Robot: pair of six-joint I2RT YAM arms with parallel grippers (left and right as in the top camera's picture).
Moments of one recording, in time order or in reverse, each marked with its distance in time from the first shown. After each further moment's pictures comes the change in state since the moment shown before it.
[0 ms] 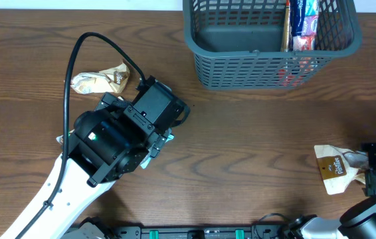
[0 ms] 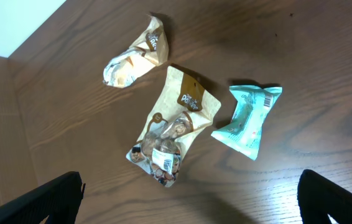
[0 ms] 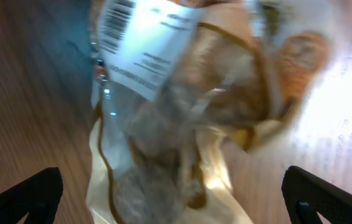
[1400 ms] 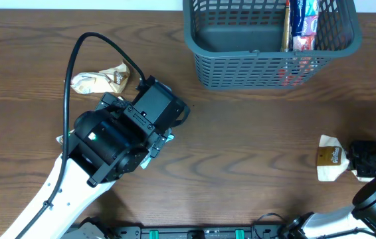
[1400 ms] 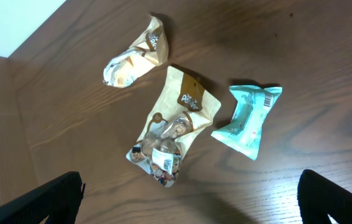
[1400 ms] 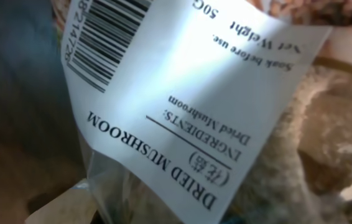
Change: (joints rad) left arm 0.000 0.000 0.000 0.000 0.000 0.000; right arm 0.130 0.172 0.069 -0.029 0.060 0.170
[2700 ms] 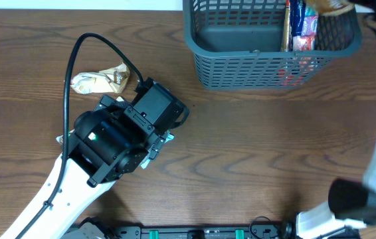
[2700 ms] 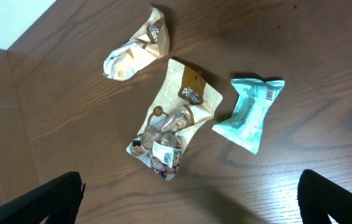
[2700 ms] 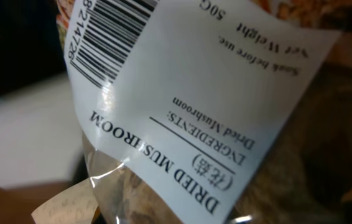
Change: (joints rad) left arm 0.000 0.000 0.000 -0.028 0.000 -0.023; right arm 0.632 0.002 1.131 0.016 -0.327 -0.542
